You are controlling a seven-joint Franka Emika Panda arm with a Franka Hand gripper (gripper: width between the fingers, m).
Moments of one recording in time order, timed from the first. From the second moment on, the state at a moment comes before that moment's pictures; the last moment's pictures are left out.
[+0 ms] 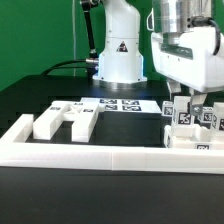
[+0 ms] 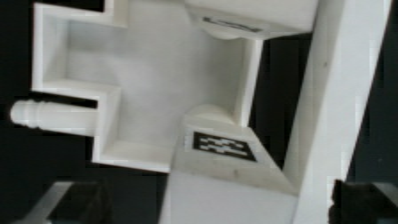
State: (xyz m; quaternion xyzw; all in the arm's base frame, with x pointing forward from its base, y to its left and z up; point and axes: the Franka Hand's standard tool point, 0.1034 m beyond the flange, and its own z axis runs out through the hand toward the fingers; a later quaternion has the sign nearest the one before) arm 0.606 0.063 0.081 -0.79 0.61 0.03 0.06
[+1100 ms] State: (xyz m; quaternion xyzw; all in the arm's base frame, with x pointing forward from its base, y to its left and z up) arm 0.602 0.066 0.079 -0.99 0.11 0.00 0.03
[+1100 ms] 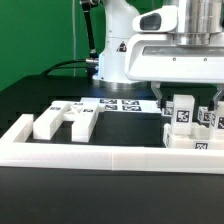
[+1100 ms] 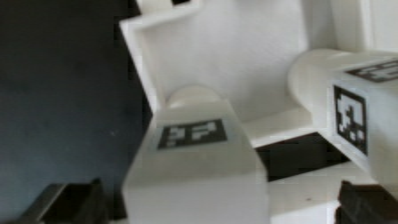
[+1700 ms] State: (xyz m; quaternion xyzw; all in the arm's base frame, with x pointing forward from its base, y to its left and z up) arm 0.605 0.057 0.080 -1.00 -0.03 -0.01 0.03
